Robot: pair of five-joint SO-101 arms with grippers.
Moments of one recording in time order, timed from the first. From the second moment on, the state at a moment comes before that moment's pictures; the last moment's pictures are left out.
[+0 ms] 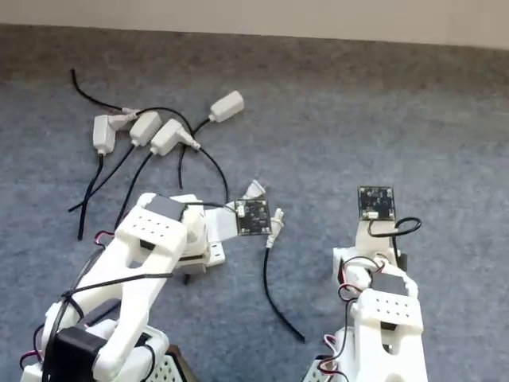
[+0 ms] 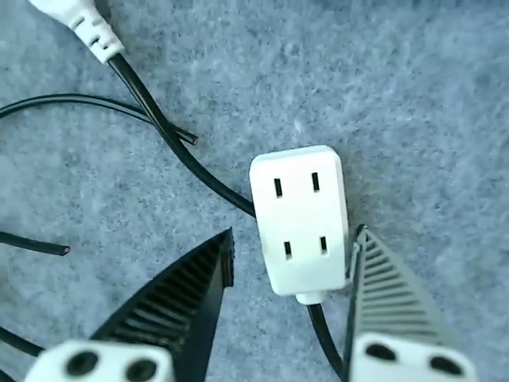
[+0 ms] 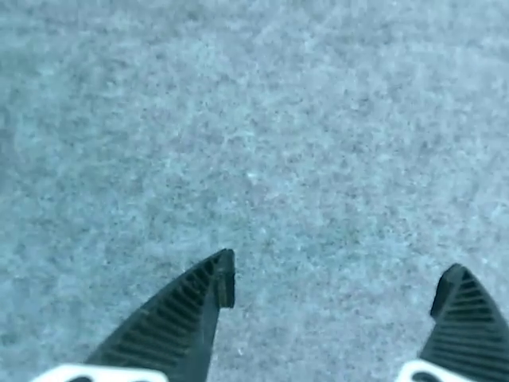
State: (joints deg) left arm 13.1 -22.5 50.8 58.3 -59.6; right arm 3.9 -54.4 83.5 38.0 9.9
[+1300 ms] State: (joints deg) left arm 24.7 -22.5 35.0 80.5 -53.4; right arm 1.9 -54.4 83.5 38.0 11.9
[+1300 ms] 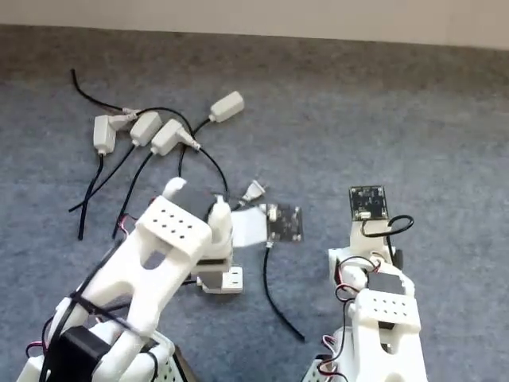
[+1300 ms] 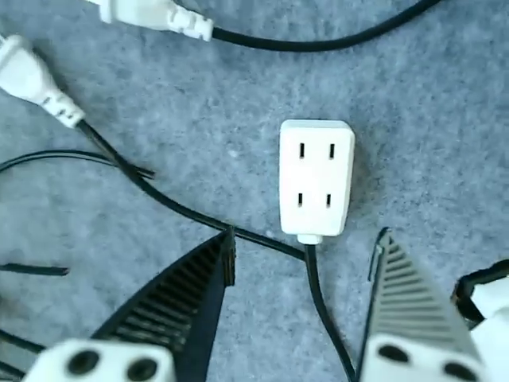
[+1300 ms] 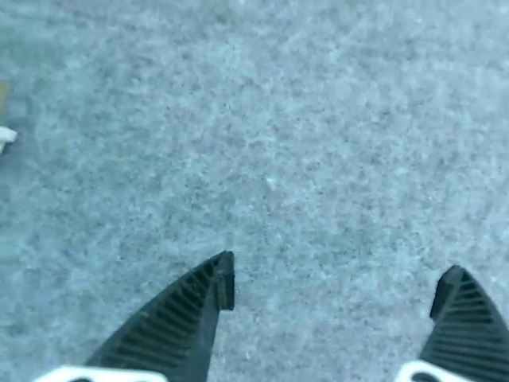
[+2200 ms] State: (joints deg) left arm -20.3 -20.7 39.3 43.5 13.8; right arm -29.0 -30.2 53.5 50.8 -12.1
